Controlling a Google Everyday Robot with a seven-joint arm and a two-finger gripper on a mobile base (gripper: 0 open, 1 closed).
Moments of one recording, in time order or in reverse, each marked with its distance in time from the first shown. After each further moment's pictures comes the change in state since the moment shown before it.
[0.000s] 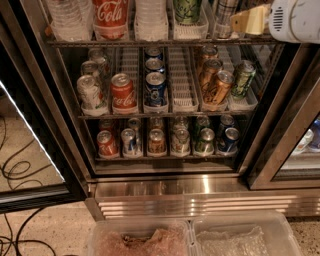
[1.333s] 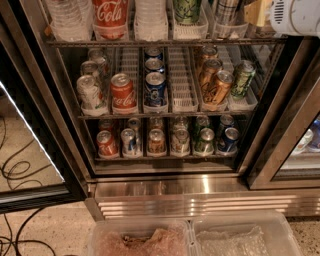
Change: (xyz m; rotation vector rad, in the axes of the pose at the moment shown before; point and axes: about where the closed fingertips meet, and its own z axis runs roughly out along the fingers) arm -0.013 -0.004 0.006 0.023 -0.016 0.015
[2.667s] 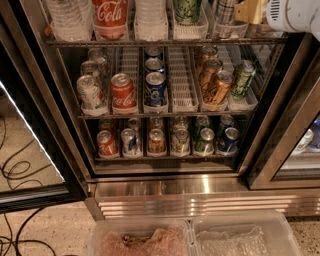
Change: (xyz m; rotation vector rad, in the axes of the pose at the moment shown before) arm -0.006 0.001 0.004 0.008 -0.007 -0.011
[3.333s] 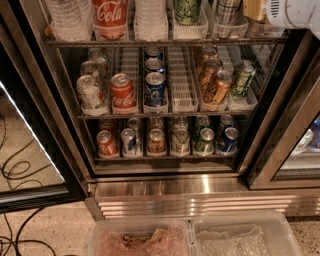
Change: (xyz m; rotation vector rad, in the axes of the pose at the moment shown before) arm -0.005 -0.001 0.003 0.007 -0.006 -0.012
